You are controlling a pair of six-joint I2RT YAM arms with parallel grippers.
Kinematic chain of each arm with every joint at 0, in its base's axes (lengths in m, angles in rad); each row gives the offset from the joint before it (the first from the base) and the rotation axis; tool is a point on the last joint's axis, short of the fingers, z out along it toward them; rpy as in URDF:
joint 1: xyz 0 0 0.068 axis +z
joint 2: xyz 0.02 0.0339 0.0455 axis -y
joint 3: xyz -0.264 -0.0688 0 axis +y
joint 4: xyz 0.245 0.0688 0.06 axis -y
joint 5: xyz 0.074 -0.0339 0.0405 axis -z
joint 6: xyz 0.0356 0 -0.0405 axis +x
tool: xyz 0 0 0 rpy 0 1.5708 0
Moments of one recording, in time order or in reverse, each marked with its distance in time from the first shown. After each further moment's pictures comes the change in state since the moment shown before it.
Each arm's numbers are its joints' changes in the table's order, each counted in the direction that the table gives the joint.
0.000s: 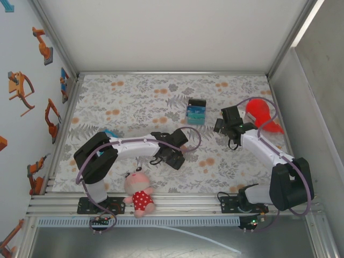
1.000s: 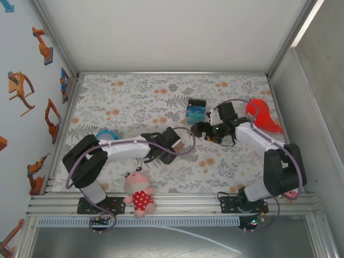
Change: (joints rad) left arm 0.052 0.135 0.133 0.150 -0.049 0.194; right arm 0.000 -0.160 -0.064 0.039 -0.974 -0.098
